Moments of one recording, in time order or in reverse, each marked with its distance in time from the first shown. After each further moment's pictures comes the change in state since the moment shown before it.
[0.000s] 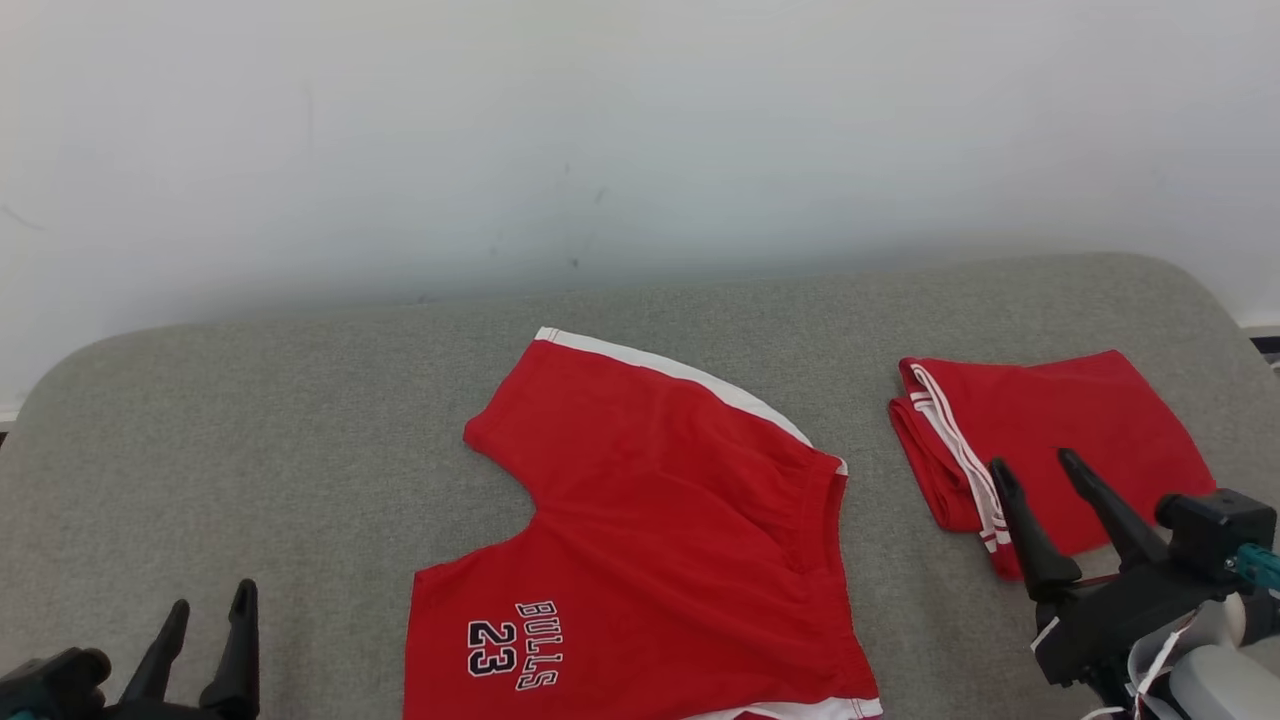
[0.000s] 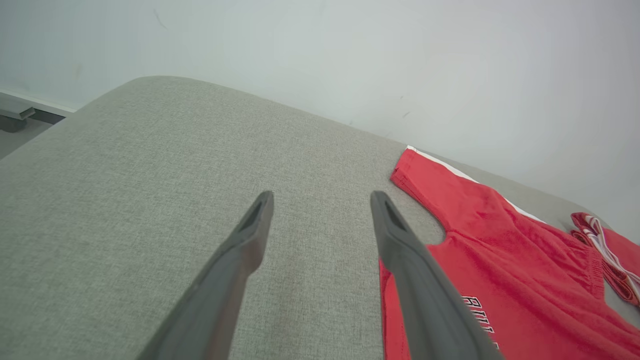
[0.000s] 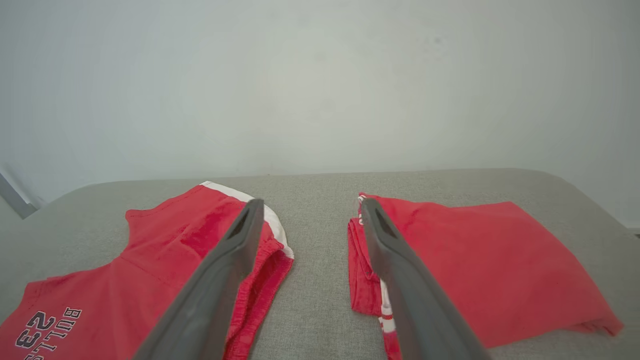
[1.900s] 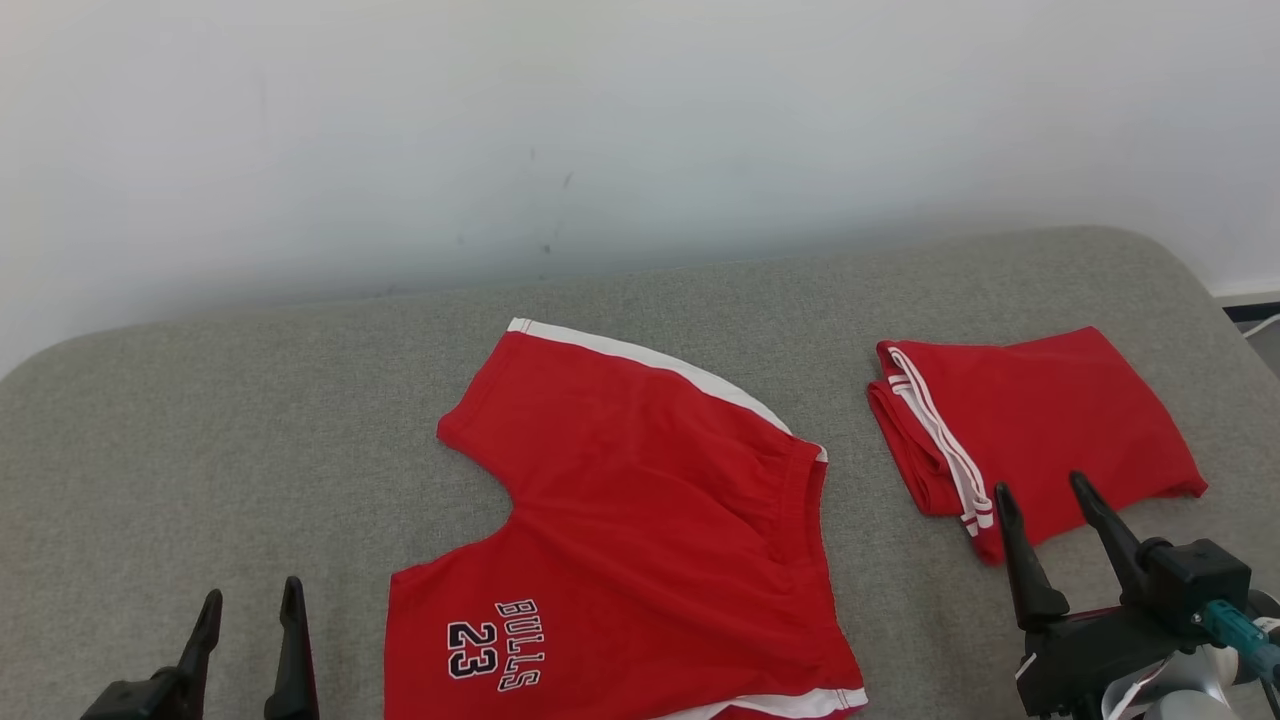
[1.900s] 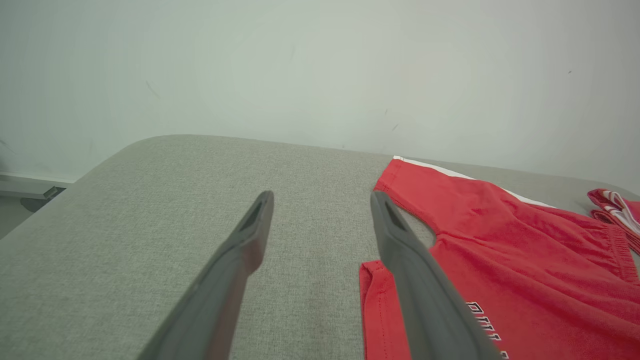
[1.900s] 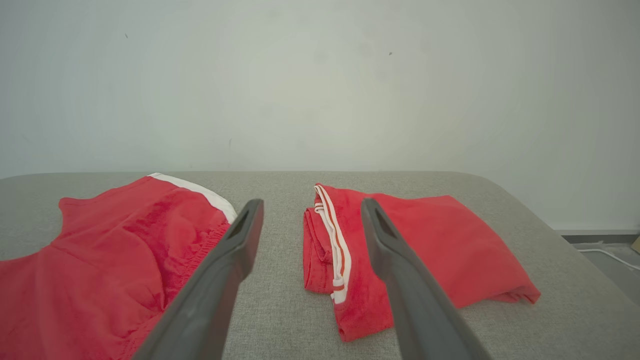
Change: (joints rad) left arm 0.105 -0.263 0.269 -0.075 0.517 0.000 0.000; right arm 0.122 0.164 -0.238 0.012 -0.329 -0.009 -0.007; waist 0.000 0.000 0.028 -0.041
